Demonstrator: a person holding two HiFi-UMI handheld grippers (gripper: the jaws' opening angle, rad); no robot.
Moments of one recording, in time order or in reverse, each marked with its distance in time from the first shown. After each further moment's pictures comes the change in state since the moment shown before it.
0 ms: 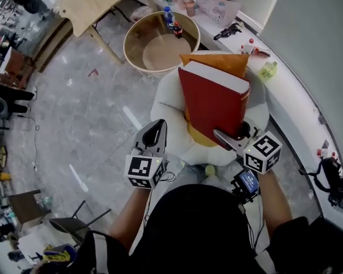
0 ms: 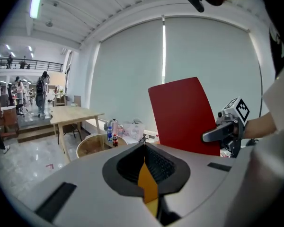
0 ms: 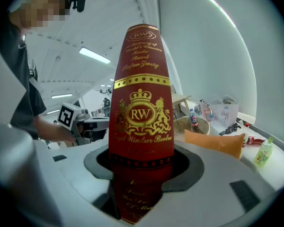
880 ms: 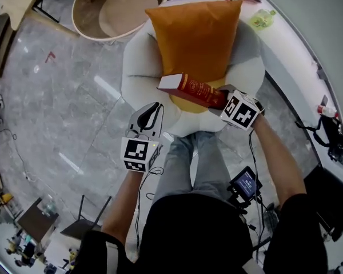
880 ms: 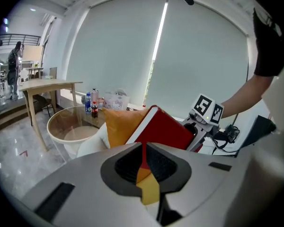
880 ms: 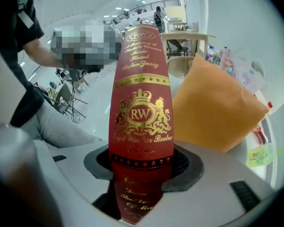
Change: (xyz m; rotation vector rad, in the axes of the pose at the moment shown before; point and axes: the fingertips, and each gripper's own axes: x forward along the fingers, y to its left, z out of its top) left arm 0.117 0.027 -0.174 0.005 0.223 -0.284; right arm 0.114 -0.116 -0.228 -0.239 0.799 -0.002
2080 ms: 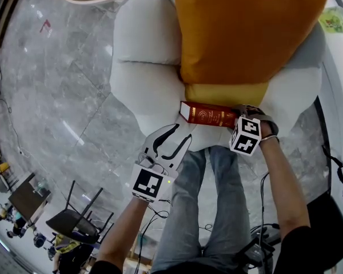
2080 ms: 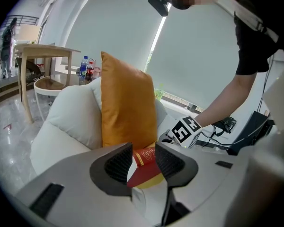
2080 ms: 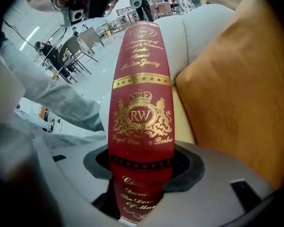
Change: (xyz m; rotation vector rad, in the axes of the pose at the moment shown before) left arm 0.117 0.002 -0.213 -0.051 0.099 -0.092; right arm 0.293 -0.018 -0.158 -0.317 0.302 0.118
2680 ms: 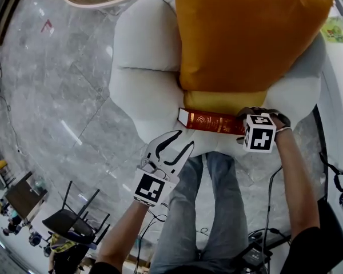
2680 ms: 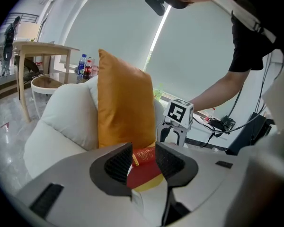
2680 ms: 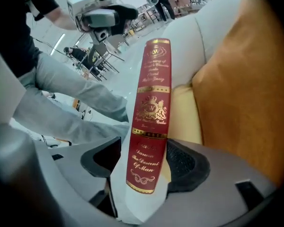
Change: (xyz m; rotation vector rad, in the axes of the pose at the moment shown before) left arm 0.013 -0.007 0.006 -0.011 -0.005 -0.019; right arm -0.053 0.002 -0.016 -0.141 0.042 0.322
